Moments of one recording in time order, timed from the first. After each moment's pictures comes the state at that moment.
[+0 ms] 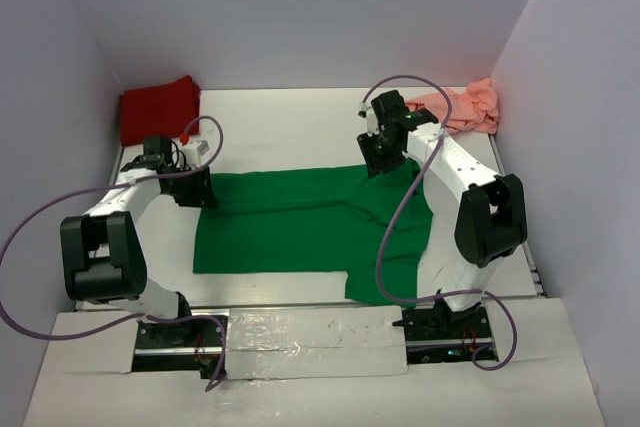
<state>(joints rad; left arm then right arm) 0.07 1.52 0.95 -0.58 0.44 0.15 0.35 1.73 1.45 -0.86 -0.05 -0.01</state>
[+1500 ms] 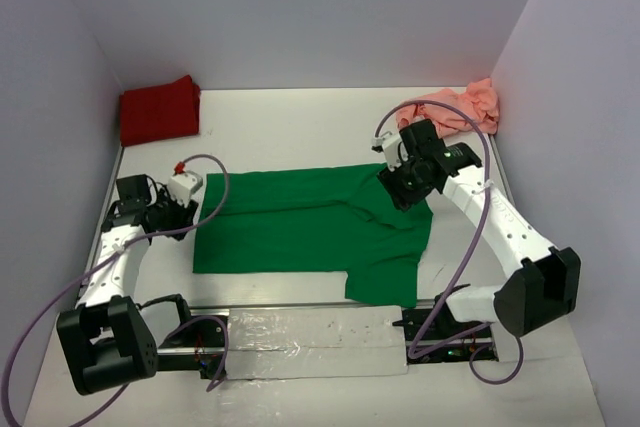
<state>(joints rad) 0.21 1.06 0.61 -0.56 0.38 0.72 0.35 1.28 1.17 -1.01 -0.07 -0.30</state>
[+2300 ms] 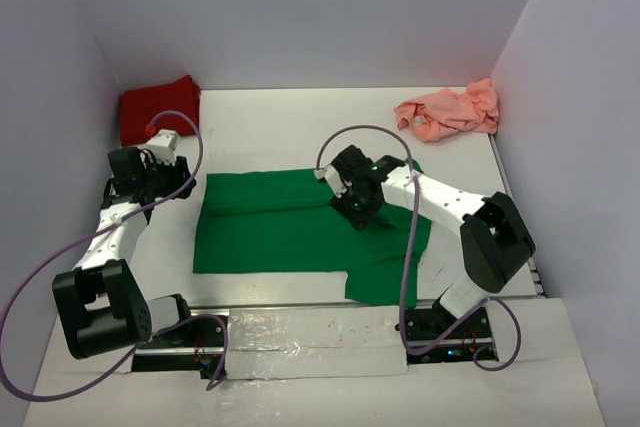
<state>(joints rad) 0.21 1.24 0.73 -0.15 0.44 0.22 0.64 1.59 1.14 -0.84 -0.05 -0.18</state>
